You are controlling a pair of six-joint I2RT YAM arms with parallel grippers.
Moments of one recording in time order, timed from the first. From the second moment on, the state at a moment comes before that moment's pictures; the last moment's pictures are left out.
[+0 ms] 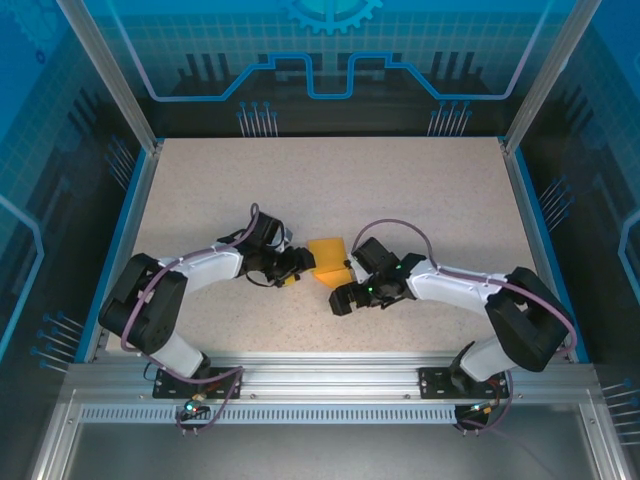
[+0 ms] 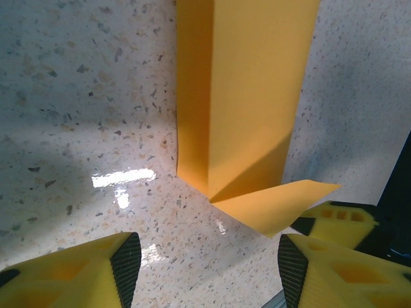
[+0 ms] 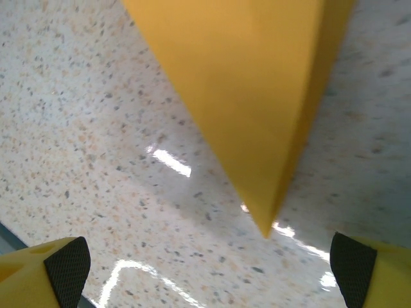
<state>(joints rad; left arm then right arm) -0.43 1.59 0.79 -0.24 0.53 -0.88 0.75 1.47 0.76 -0.47 -0.24 0.44</state>
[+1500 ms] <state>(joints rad) -0.48 1.73 0.90 -0.24 0.54 -0.88 0.85 1.55 0.88 -0.41 -0.02 0.30</state>
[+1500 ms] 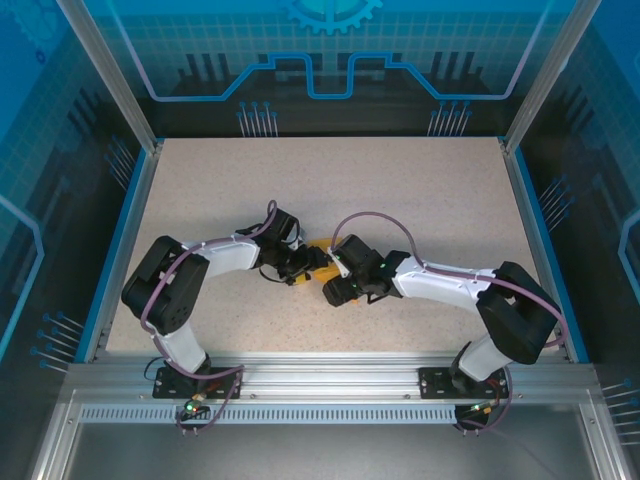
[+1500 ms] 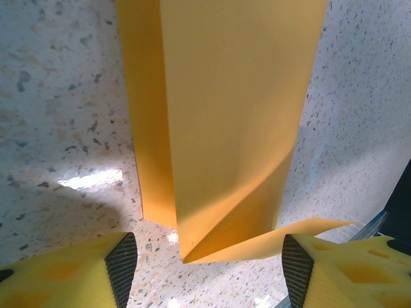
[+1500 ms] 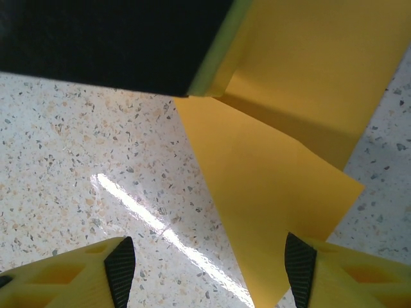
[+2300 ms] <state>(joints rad) -0.48 1.74 0.97 -0.22 0.57 -0.88 0.89 1.65 0.93 -0.44 0.12 0.29</state>
